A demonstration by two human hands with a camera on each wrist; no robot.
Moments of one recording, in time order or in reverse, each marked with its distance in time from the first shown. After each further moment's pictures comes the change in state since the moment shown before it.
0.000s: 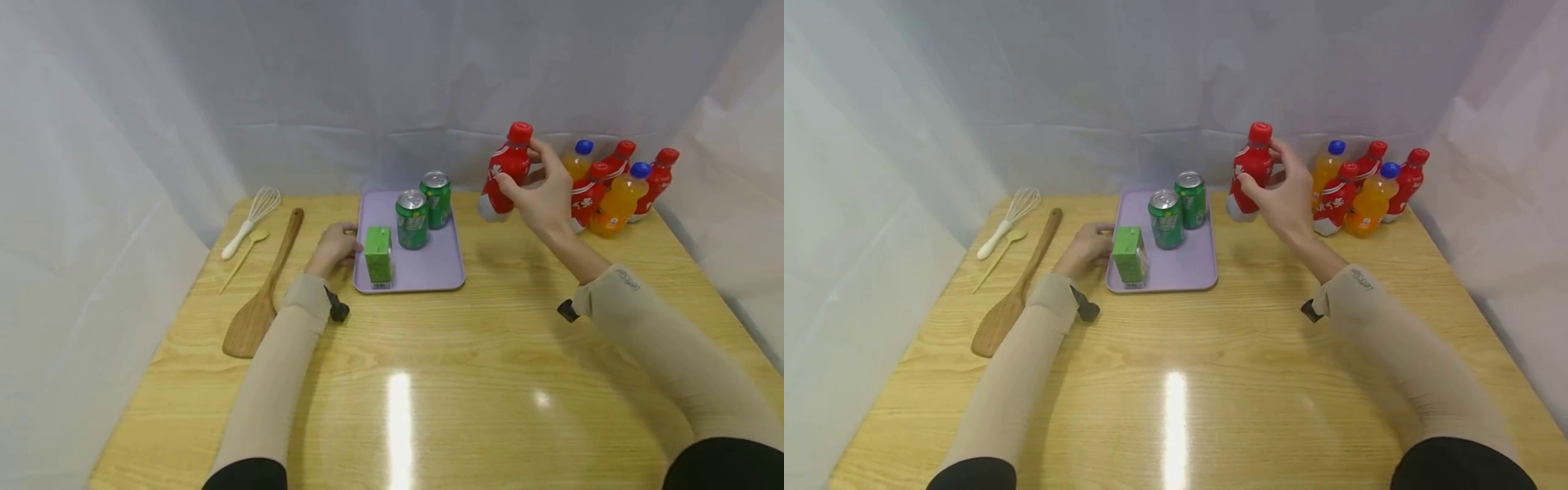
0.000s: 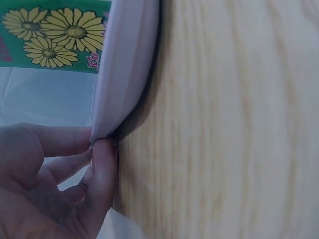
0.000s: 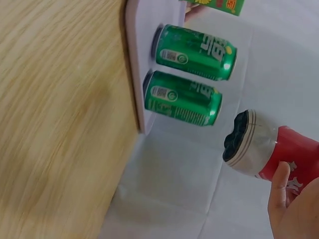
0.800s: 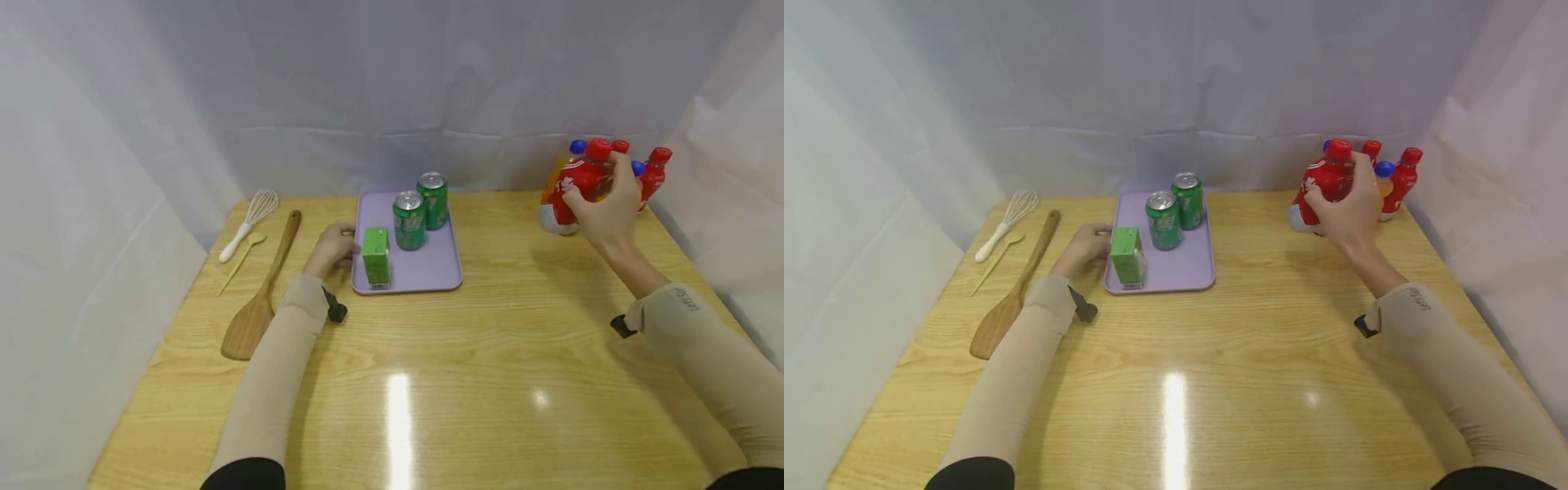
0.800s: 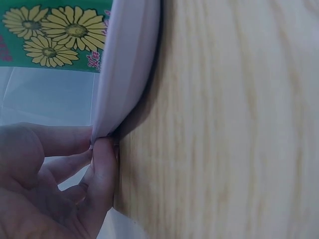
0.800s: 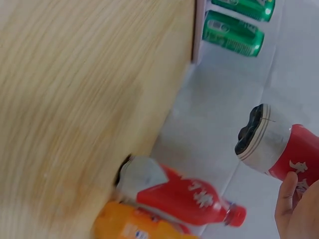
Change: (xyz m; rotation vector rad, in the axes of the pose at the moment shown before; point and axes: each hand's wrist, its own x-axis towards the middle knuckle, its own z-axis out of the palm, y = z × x) left_hand 0.000 0.001 0.001 0.007 0.012 0.004; right_hand -0.010 0.048 -0.078 -0.166 0.179 0.035
